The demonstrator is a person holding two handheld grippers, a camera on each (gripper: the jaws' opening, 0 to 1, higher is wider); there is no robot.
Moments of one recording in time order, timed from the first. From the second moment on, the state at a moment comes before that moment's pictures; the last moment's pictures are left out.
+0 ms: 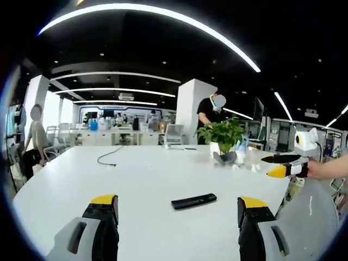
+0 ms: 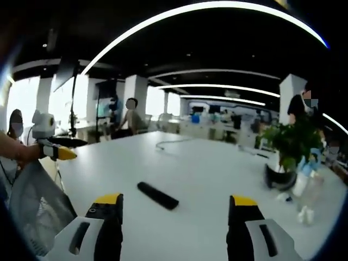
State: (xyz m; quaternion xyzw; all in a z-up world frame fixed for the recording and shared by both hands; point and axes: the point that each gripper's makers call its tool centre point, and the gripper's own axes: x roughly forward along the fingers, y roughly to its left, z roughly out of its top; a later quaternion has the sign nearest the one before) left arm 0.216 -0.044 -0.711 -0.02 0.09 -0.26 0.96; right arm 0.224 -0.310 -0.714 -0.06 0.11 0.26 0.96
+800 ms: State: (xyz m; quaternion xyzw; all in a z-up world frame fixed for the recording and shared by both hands) left arm 0.218 -0.041 -0.710 -0.02 0.08 -0.24 0.97; right arm 0.224 -0.311 -0.718 -0.05 0.13 0.26 0.95
